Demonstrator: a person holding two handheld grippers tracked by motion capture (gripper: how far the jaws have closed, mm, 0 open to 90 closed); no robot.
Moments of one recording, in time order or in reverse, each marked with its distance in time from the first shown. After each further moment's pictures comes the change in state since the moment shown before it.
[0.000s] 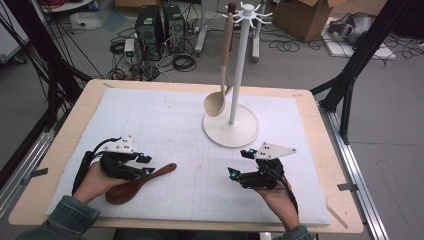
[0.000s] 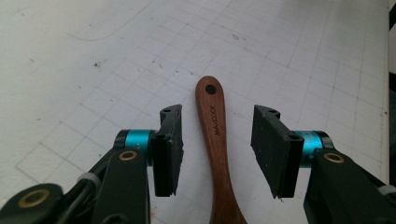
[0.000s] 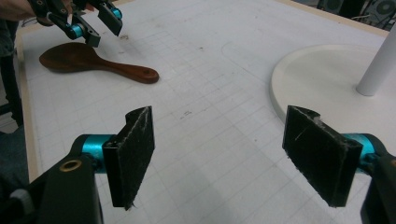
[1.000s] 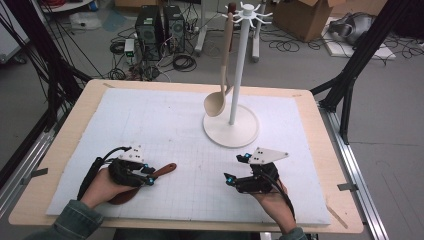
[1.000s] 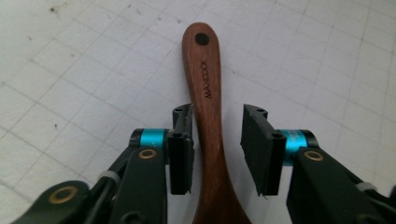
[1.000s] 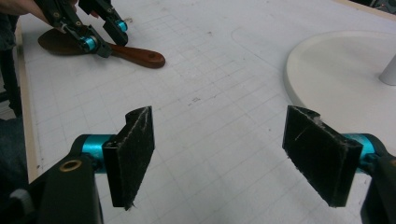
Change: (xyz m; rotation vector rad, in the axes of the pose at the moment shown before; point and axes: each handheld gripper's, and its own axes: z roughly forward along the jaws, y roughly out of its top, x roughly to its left) left arm -0.008 -0.014 0.026 0.151 0.013 0.007; right arm 0.008 -0.009 0.012 0.035 0.013 -0.025
